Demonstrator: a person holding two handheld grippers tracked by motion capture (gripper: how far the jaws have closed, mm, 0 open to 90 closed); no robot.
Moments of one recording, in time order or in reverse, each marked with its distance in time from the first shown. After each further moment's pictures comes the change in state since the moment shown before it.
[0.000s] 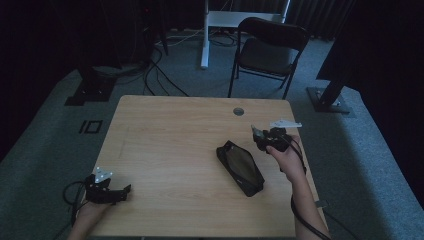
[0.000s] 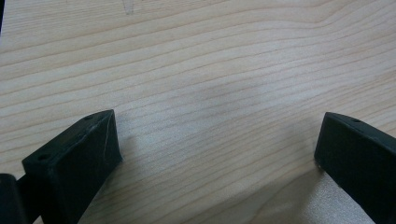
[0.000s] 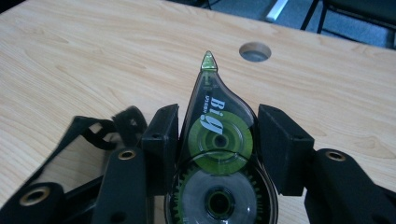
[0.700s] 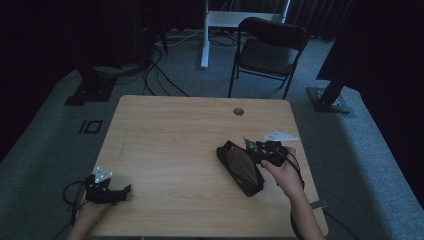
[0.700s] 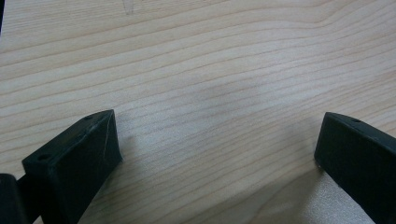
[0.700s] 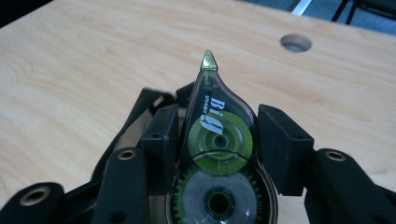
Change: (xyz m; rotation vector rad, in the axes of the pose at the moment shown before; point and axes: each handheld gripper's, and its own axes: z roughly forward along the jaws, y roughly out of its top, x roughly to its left) left arm 0.000 0.000 0.000 0.000 0.000 0.000; right arm 0.045 -0.019 -0.024 0.021 0.061 -0.039
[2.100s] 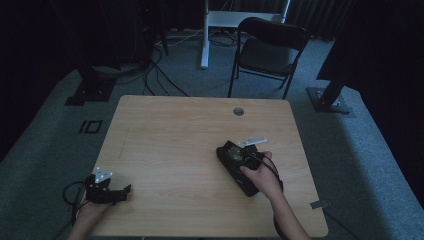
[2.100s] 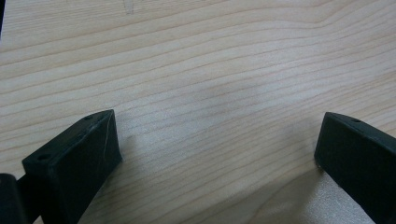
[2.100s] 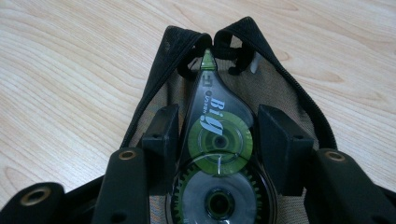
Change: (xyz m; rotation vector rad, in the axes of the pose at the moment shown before) left arm -0.001 0.000 0.000 -0.001 0.002 -0.003; right arm 0.038 -0.007 0.054 0.240 -0.021 -0.013
